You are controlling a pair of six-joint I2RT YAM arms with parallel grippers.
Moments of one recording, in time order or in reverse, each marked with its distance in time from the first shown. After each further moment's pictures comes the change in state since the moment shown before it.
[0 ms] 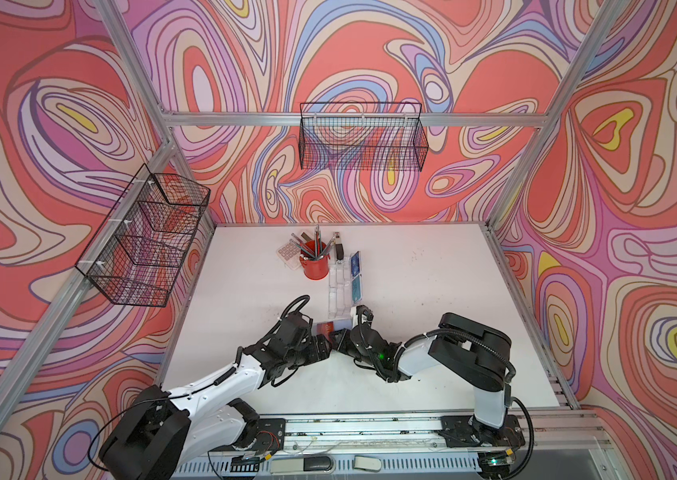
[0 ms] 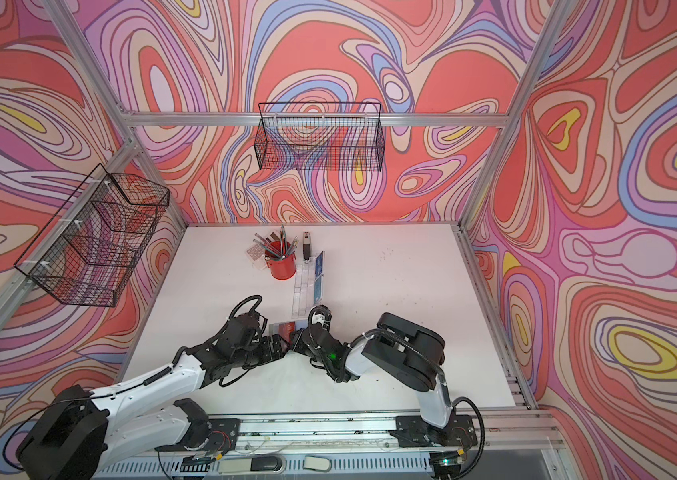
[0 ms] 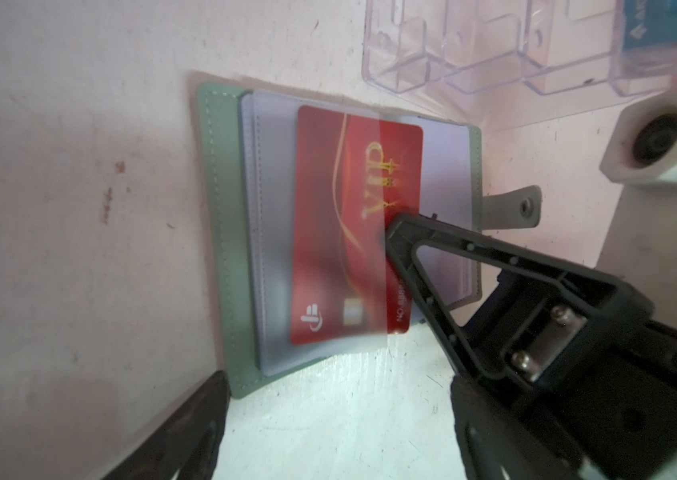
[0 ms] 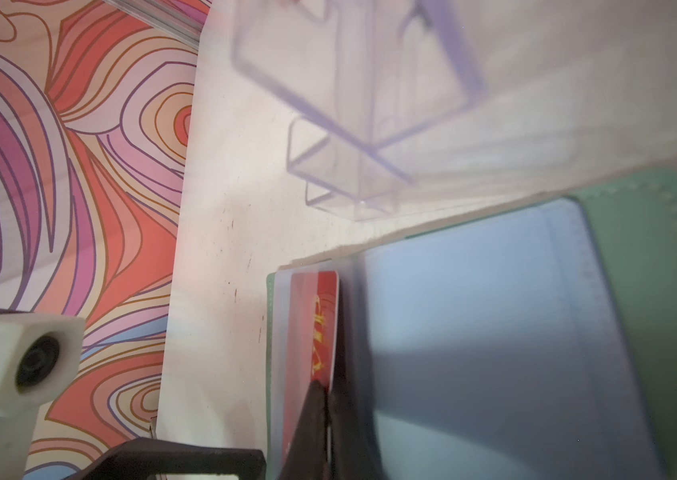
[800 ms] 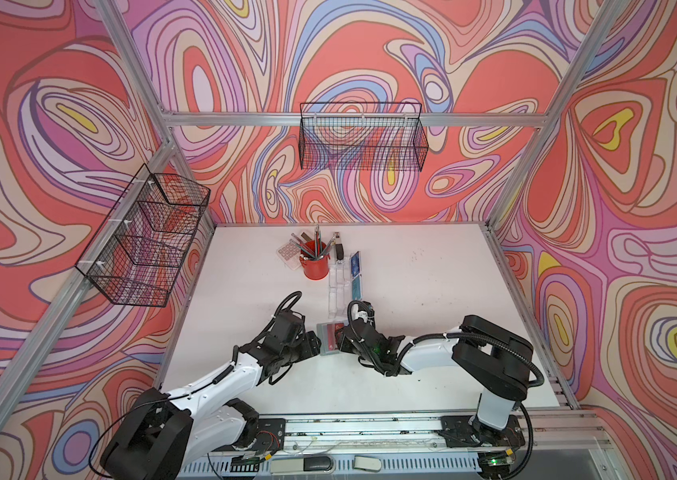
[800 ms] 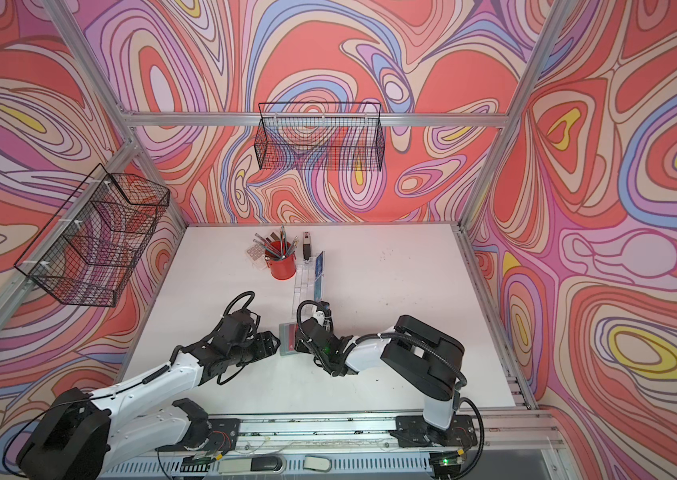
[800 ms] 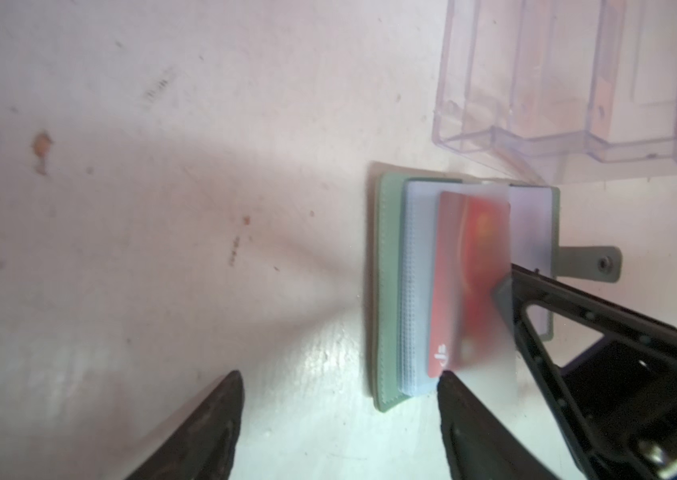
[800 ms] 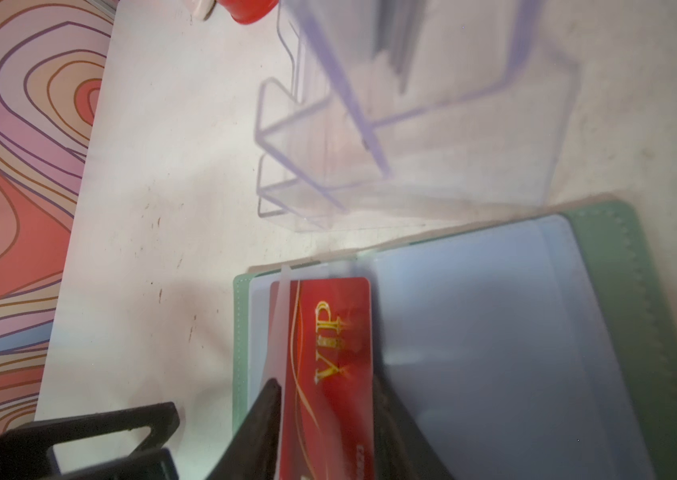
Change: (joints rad) left arm 0.096 0.010 0.005 -0.036 -0.066 0.056; right arm 0.003 -0.133 0.086 -0.427 0.129 -0.135
